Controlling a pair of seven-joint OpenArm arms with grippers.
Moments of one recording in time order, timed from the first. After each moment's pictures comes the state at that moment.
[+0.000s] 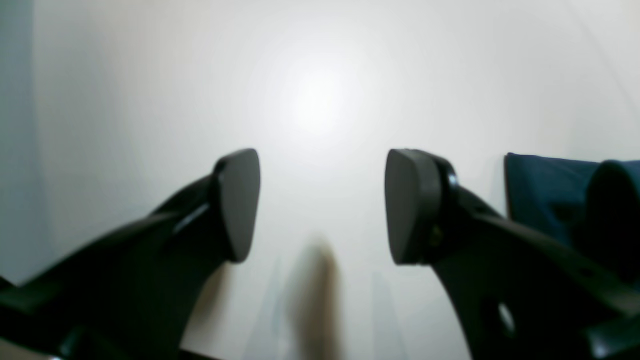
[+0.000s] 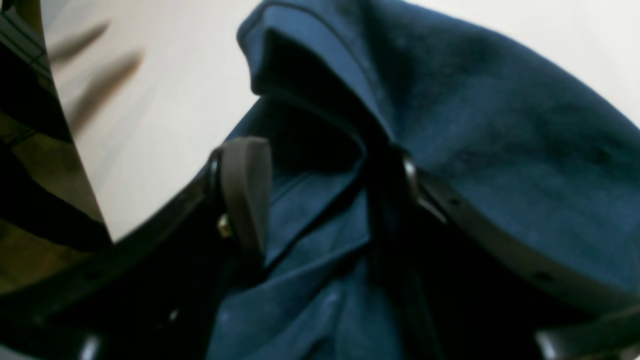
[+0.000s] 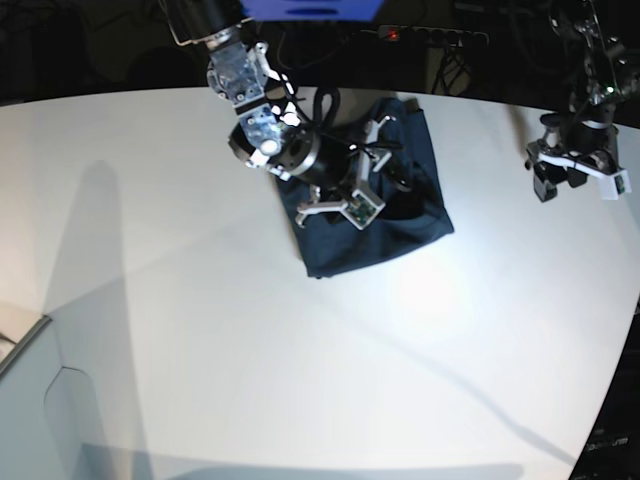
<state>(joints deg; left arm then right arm) 18.9 -12.0 -27.9 84.4 -30.4 -15.6 22.9 -4.5 -7.8 -15.8 72.9 -15.3 34.6 -8.5</state>
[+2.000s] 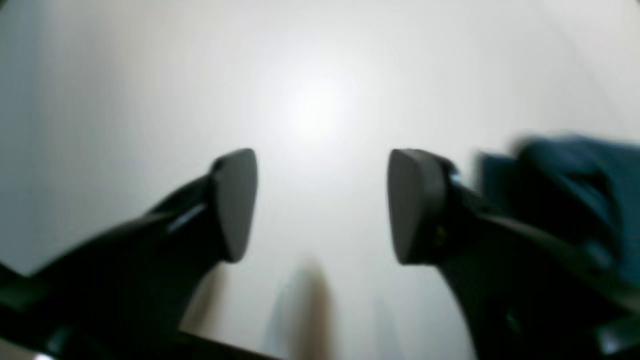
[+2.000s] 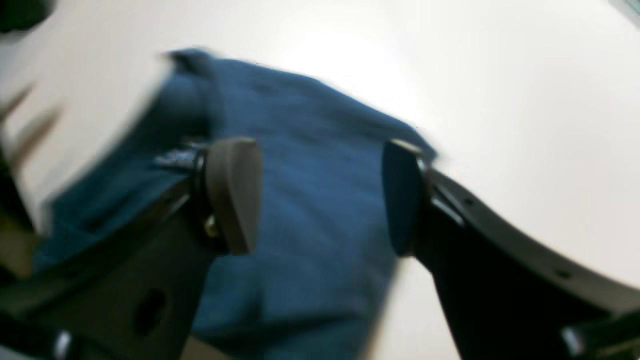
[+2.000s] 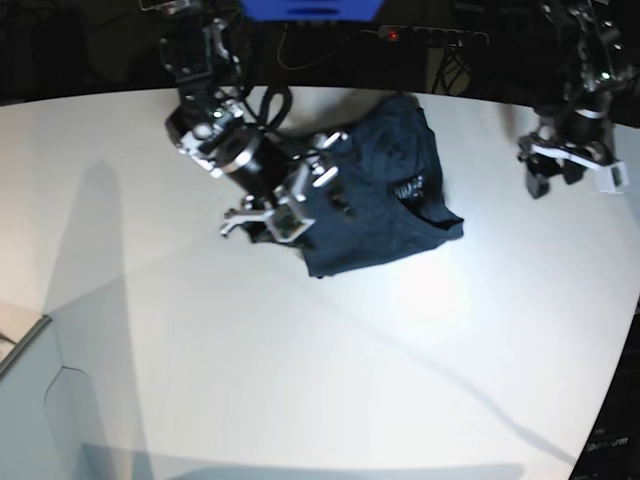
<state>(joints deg) 23.2 -8.1 -28.5 91.9 -30.8 -16.0 23.2 -13.1 -5.8 -4.3 91.9 -15.3 34.6 -8.3</state>
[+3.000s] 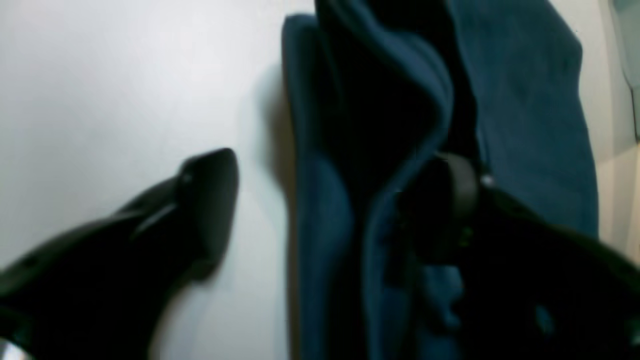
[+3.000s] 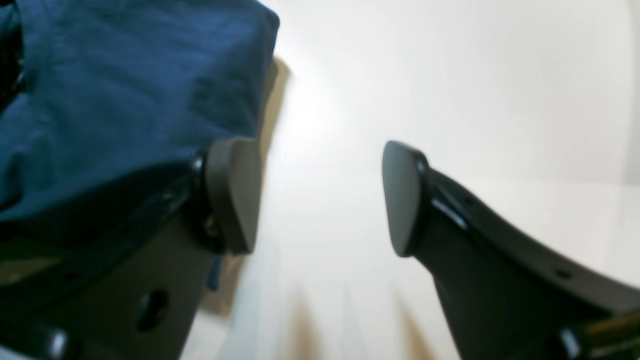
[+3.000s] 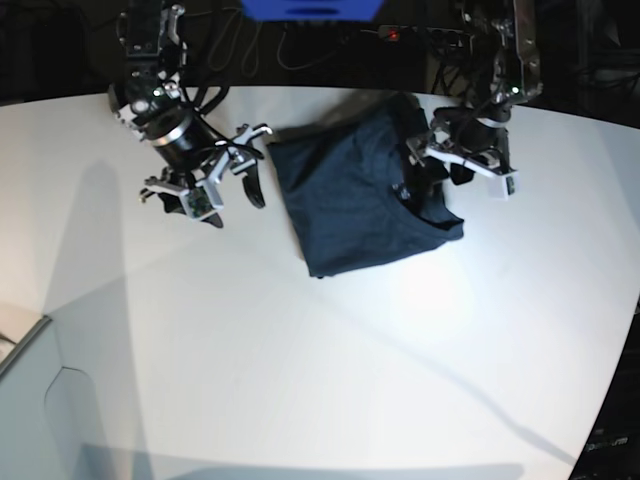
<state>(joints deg) 16.6 -0.9 -12.9 79.6 -31.1 -16.0 21.1 -17.9 -4.4 9.9 92.8 -15.5 34.7 -8.0</state>
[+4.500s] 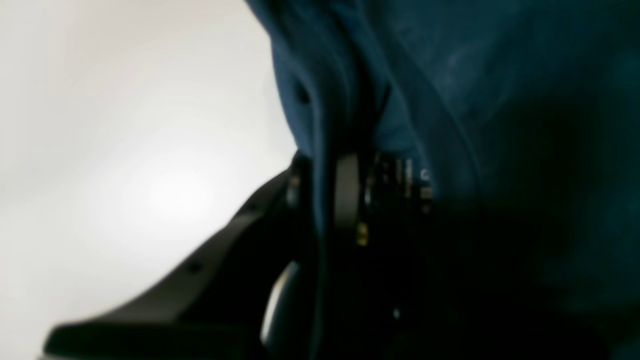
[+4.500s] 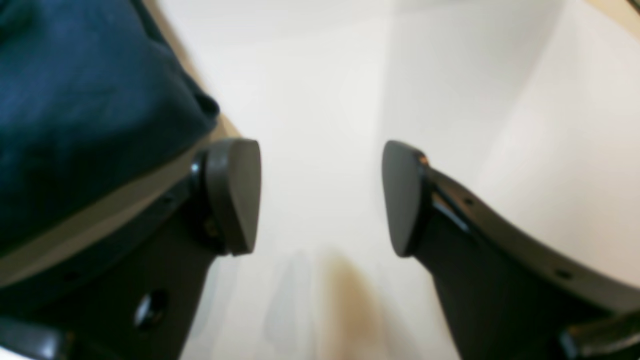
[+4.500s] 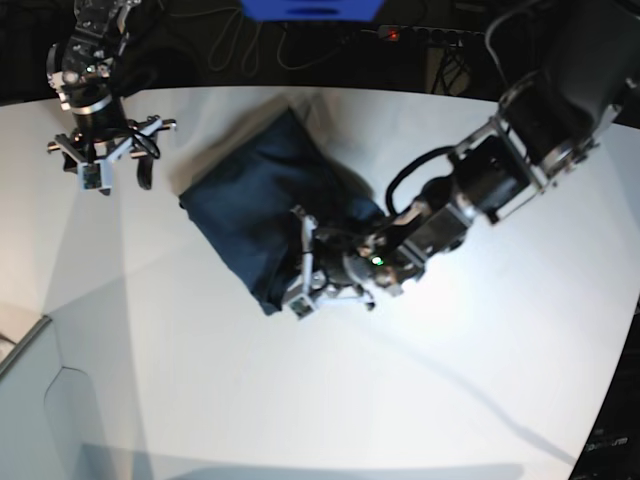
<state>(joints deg) -34.4 -8.4 61.1 47.2 -30.3 -16.0 22.8 -19.7 -6.0 34.0 93.3 -15.3 34.7 -7.9</state>
